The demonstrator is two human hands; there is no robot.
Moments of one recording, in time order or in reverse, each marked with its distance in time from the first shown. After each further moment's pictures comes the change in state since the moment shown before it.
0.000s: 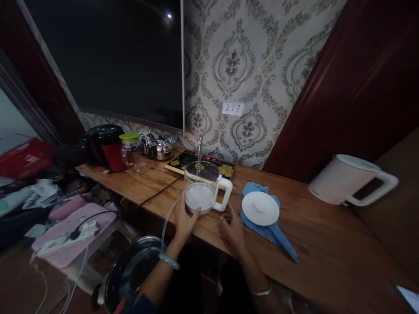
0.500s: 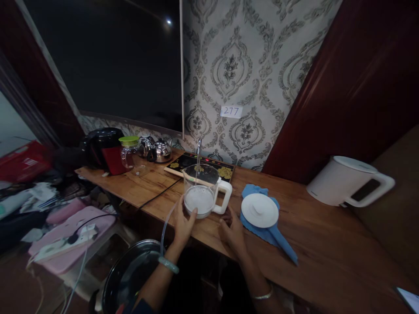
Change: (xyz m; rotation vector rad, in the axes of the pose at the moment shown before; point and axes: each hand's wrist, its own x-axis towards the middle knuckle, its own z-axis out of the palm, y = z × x) left_hand -0.003 -0.006 -0.001 -0.157 0.008 -0.047; right_hand 0.000 -0.005 0.000 -0.017 -0.003 -0.027
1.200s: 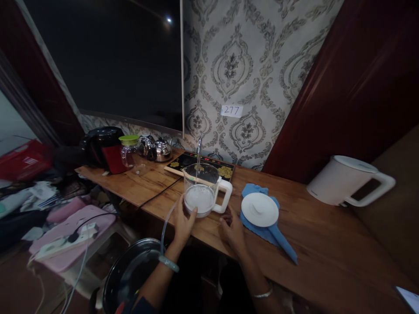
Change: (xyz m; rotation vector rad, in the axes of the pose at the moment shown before) left_hand 0.001 0.005 0.000 0.022 0.004 -0.013; right_hand 0.000 -0.002 -0.001 0.003 -0.002 0.017
